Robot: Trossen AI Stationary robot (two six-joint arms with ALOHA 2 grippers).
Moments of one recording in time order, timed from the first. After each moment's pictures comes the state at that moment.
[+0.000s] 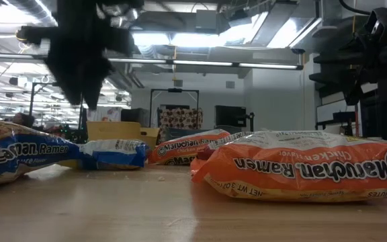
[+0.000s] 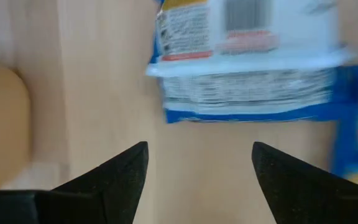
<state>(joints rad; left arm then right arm) -0.13 1.47 1.01 -0.95 -0.15 -0.17 0.12 0.08 0.01 0.06 0.36 0.51</state>
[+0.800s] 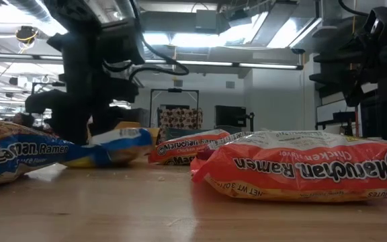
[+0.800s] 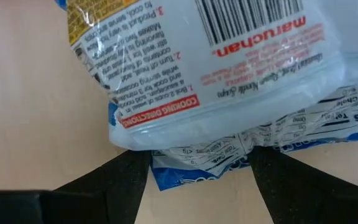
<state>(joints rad) -0.01 1.58 0.75 -0.48 0.01 0.15 0.12 0.08 0.01 0.06 0.35 0.58</state>
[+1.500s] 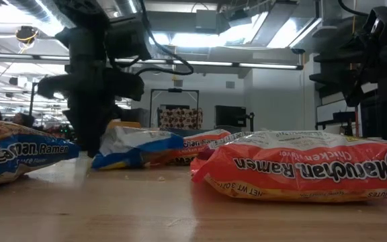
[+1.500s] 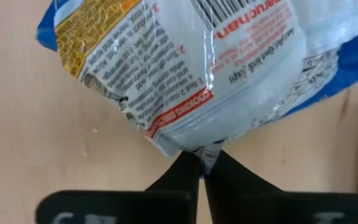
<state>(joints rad) -0.01 1.59 0.83 -0.55 0.08 -0.09 0.12 0.08 0.01 0.06 0.35 0.58</state>
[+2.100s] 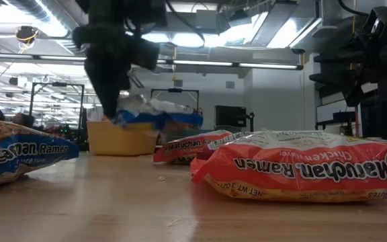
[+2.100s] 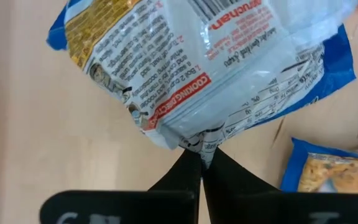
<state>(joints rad) 0.00 1.59 1.12 -0.89 0.07 -0.26 0.12 0.08 0.01 0.06 0.35 0.57</state>
